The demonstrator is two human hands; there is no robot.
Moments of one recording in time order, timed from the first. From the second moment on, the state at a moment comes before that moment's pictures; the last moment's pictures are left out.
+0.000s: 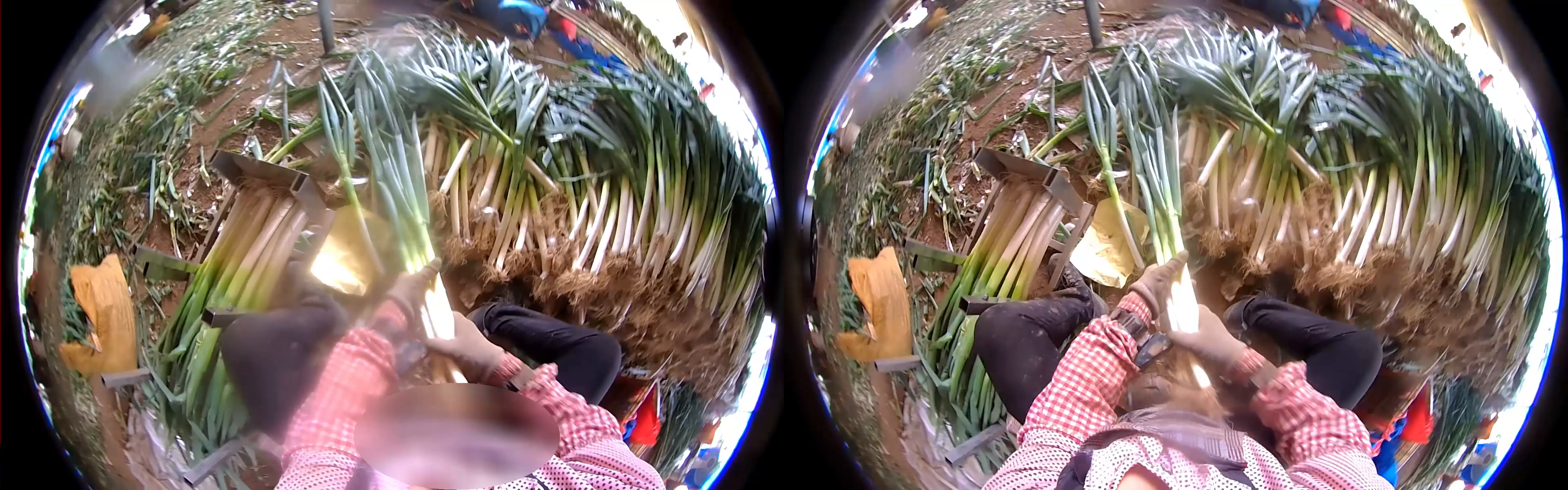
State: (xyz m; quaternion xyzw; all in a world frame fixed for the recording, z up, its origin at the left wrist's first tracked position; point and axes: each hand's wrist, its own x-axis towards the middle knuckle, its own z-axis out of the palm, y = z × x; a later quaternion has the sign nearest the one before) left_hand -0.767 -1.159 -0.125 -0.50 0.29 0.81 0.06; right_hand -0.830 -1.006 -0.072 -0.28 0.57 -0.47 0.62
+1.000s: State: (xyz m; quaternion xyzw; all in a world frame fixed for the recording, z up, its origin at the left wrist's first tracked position) left_hand -0.398 -1.286 -0.017 -0.63 0.41 0.59 -0.30; right_hand -0.588 -1.448 -0.116 -0.88 0.46 -0.08 0.07
